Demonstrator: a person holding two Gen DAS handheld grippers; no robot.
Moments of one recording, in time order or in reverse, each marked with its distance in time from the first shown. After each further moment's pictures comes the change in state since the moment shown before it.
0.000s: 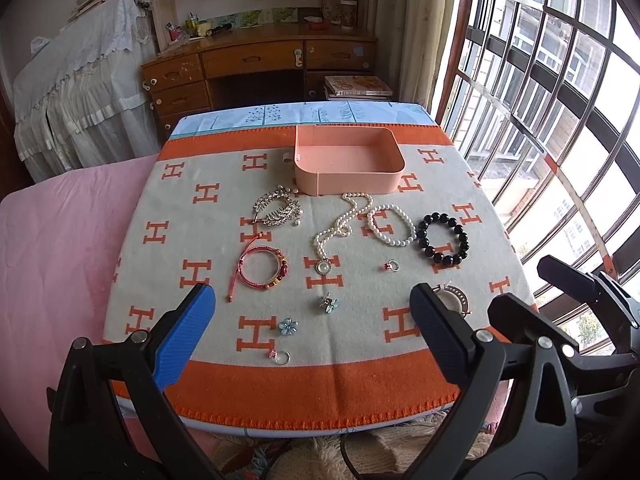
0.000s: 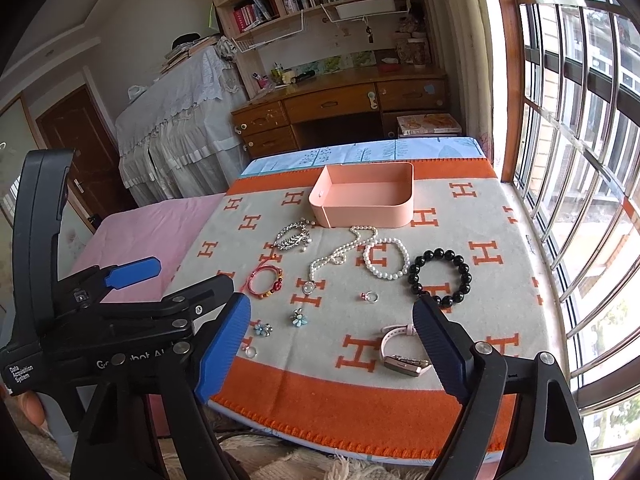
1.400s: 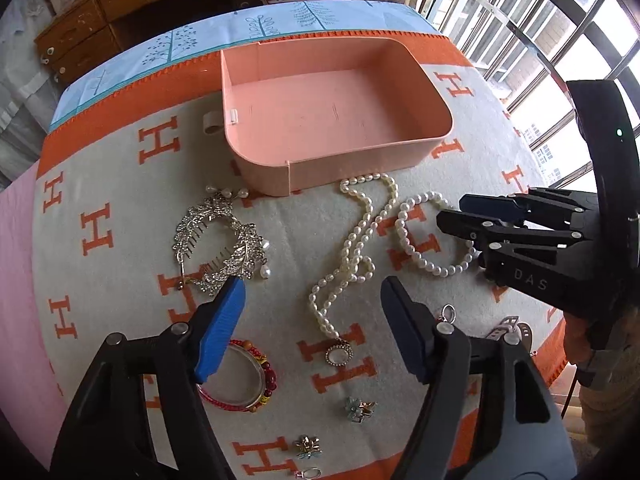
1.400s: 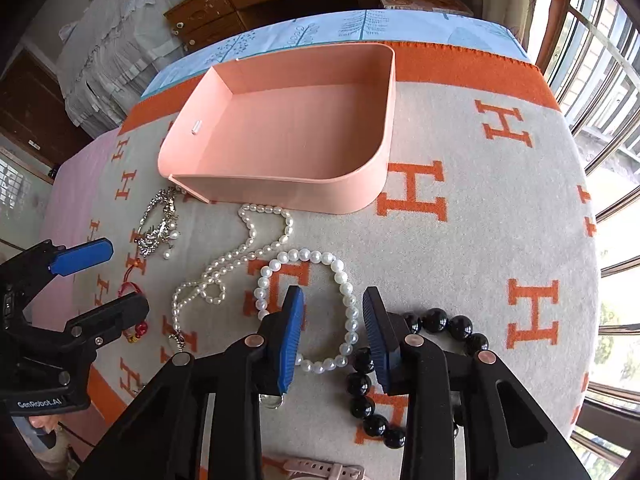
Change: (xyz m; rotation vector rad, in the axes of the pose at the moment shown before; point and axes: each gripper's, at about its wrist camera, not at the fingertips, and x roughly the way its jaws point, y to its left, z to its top) left arm 0.248 0.003 0.094 0.186 0.377 -0.175; right arm 0.294 -0.110 0.091 0.004 0.480 -0.086
